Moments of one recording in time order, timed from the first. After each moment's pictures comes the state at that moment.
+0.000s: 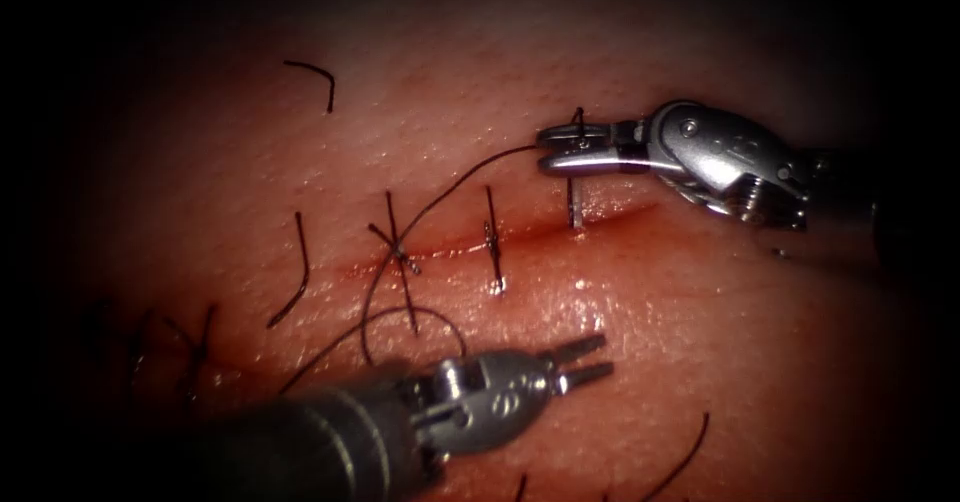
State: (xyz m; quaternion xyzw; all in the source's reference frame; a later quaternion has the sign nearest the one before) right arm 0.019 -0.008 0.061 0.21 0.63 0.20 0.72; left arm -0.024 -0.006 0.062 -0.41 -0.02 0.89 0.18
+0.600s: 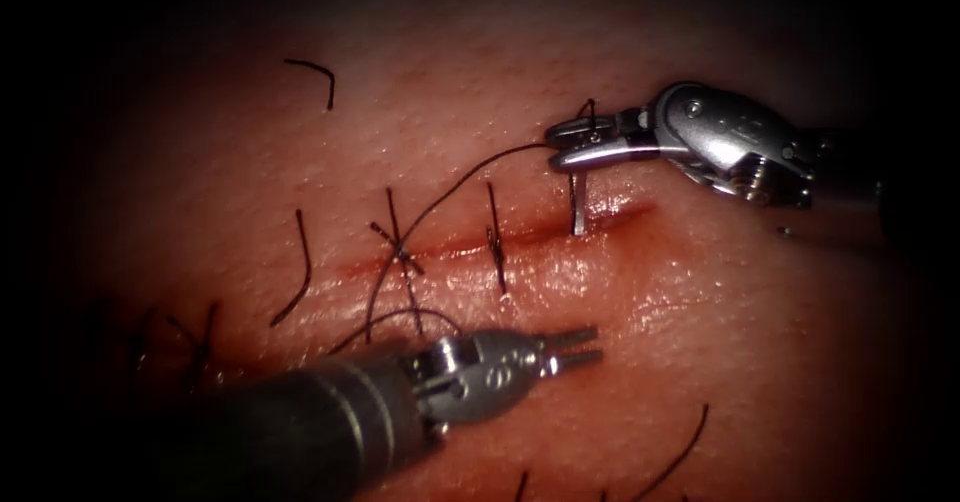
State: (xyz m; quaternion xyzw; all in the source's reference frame) right arm 0.019 -0.007 0.061 0.26 0.64 0.16 0.70; left arm -0.022 -0.006 0.067 -0.39 -0.05 0.90 0.19
